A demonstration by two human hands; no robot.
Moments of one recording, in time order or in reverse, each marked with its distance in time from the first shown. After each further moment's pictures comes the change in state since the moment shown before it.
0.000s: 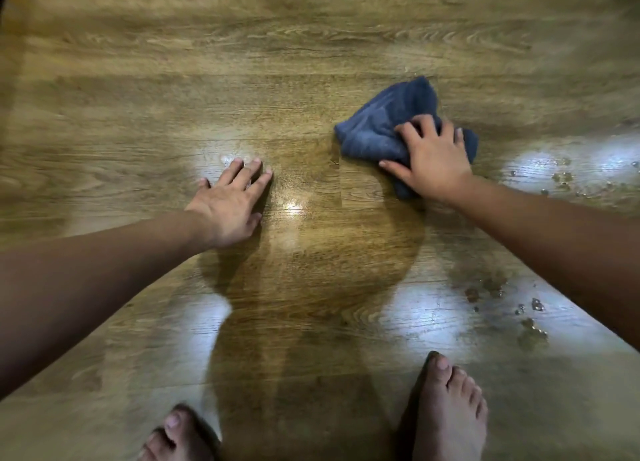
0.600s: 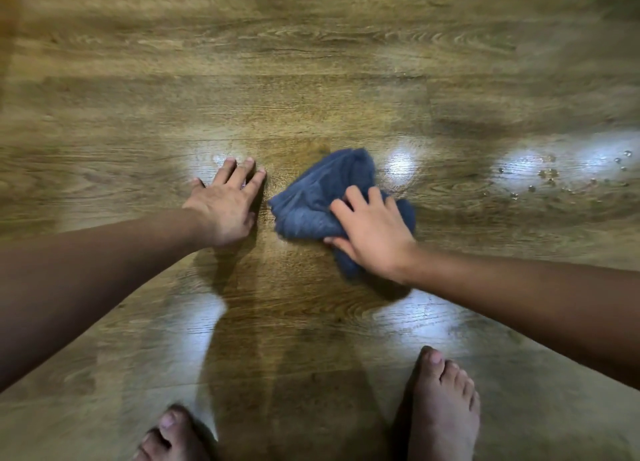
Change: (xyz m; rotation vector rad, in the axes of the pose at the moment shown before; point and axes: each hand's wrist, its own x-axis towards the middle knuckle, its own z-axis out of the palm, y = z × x) left_hand 0.000 0.009 -0.008 0.022 -0.043 -0.028; right_hand -0.090 -0.095 0.006 0.008 -0.046 -0.281
